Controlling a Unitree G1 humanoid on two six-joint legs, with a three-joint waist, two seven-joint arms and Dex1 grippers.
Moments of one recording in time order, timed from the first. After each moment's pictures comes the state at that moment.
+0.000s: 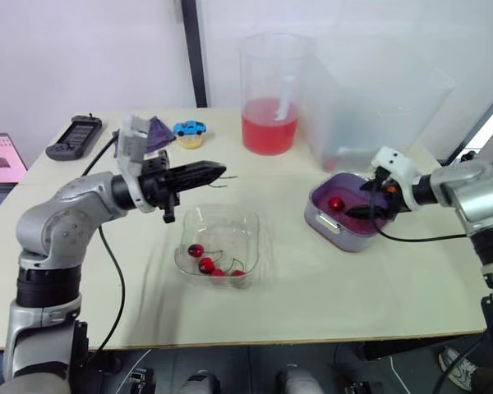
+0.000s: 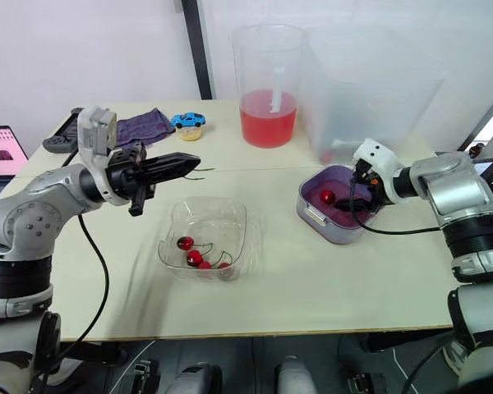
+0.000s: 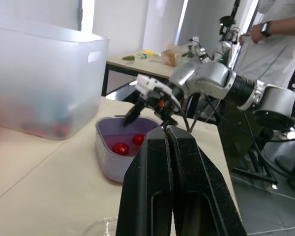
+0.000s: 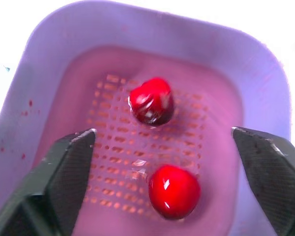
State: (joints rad) left arm -0.70 0.63 0.17 -0.15 -0.88 0.77 -1.02; right arm -0.97 -0.96 0.24 0.49 0.14 0.56 1.21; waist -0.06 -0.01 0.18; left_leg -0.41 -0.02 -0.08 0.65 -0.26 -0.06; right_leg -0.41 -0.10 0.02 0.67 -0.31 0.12
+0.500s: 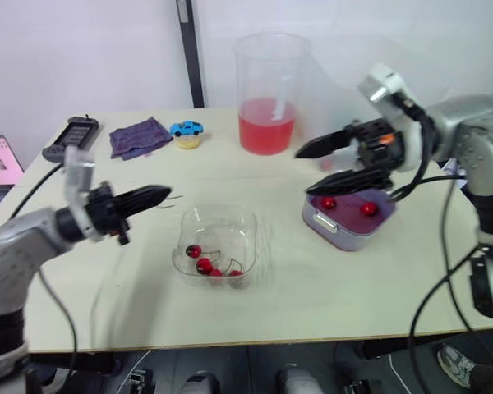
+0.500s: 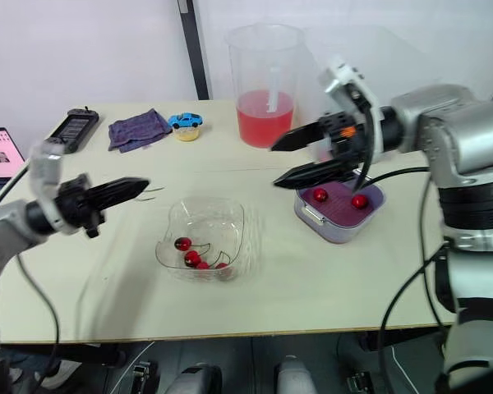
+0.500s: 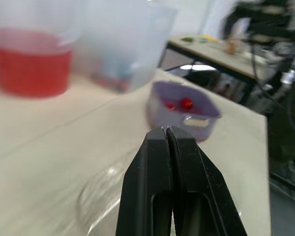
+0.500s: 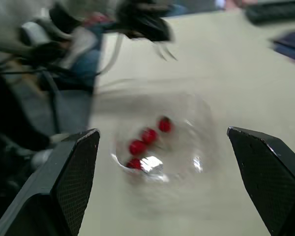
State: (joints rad) left arm -0.26 0.78 0.49 -0.23 -0.94 0.84 -0.91; right arm -1.16 -0.80 0.12 0.01 0.58 0.93 1.51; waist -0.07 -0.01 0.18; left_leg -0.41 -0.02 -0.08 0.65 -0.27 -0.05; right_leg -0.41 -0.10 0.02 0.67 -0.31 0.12
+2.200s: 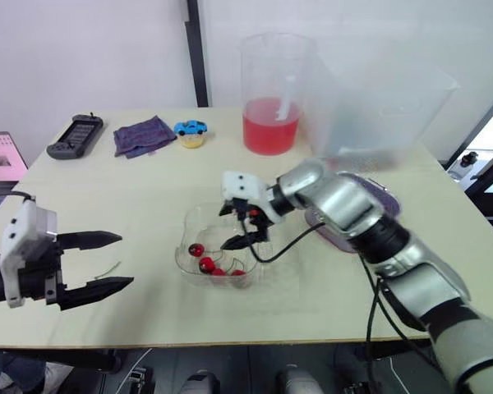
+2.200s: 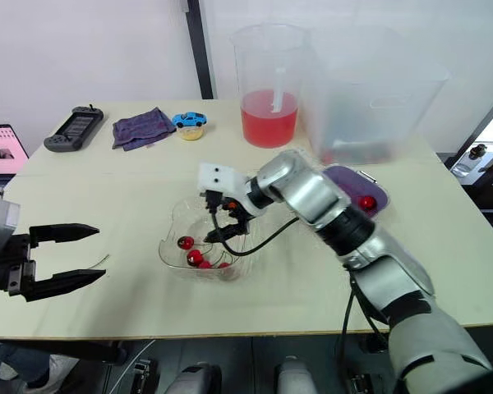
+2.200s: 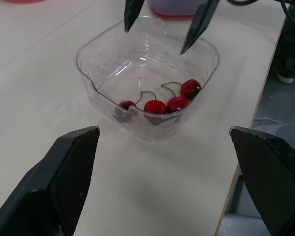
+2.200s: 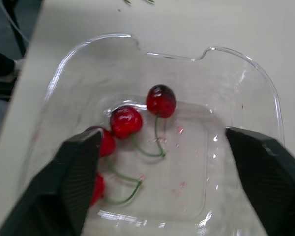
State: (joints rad) left arm 0.20 1.07 0.69 -0.45 -0.80 0.64 -1.21; right arm -1.13 -0.43 0.60 0.11 0.17 0.74 1.16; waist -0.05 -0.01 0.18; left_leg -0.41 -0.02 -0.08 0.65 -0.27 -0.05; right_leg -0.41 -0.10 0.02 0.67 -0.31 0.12
